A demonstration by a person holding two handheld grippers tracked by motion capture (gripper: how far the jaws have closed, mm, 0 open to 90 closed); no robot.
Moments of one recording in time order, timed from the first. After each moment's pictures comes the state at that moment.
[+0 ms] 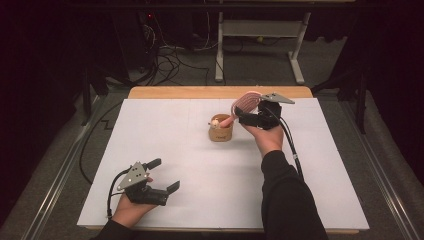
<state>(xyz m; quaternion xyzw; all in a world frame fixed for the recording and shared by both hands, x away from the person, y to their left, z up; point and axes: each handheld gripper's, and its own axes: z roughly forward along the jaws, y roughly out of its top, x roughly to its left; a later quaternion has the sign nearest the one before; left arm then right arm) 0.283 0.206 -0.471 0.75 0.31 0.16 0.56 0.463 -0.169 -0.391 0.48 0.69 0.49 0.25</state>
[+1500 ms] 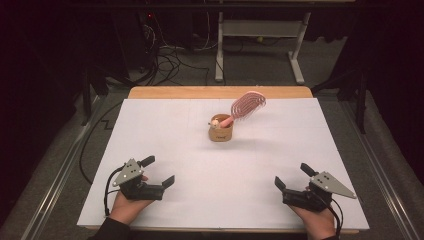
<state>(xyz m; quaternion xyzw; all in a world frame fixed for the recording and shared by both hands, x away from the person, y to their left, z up) 0.288 0.216 -0.470 0.74 0.34 0.17 0.55 0.263 -0.277 -0.456 0.43 0.68 0.52 0.29</state>
